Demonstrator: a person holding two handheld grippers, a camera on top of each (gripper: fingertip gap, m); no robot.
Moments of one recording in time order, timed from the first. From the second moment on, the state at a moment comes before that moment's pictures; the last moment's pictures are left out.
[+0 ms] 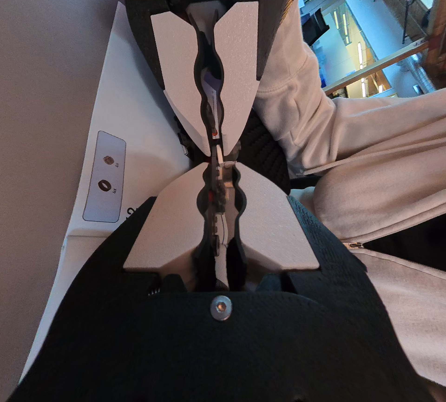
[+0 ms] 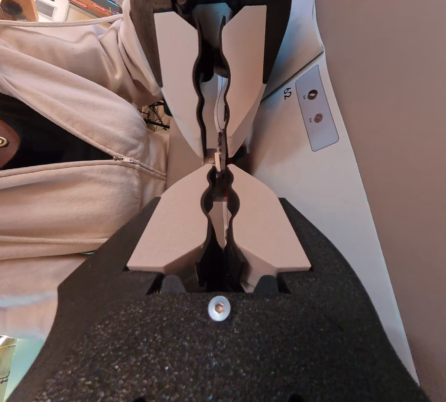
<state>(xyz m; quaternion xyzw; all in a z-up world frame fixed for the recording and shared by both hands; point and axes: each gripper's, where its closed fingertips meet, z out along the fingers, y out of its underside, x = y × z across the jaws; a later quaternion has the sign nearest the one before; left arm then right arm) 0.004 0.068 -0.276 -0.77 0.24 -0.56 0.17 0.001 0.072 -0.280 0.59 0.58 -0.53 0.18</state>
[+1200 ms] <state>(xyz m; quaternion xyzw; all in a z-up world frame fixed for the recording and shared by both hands) 0.007 0.061 -0.275 -0.76 0.28 -0.56 0.17 0.004 0.062 -0.277 0.55 0.64 -0.53 0.11</state>
